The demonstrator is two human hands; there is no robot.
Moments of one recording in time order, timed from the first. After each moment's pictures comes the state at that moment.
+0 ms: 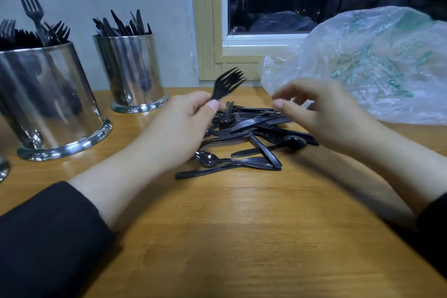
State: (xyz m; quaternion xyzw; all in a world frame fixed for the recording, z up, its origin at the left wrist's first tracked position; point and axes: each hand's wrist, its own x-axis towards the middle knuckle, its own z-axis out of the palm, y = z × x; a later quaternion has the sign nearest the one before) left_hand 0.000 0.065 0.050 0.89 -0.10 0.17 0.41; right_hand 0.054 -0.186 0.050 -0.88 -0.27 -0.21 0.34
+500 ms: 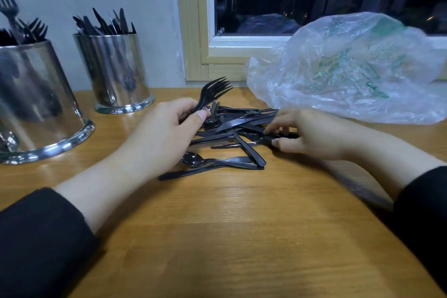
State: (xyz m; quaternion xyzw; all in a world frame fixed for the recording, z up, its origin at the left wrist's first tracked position) left_hand -0.004 0.060 0.044 0.90 -0.11 0.20 0.38; right_hand 0.063 -0.215 0.045 -0.95 -0.29 -0.04 0.12
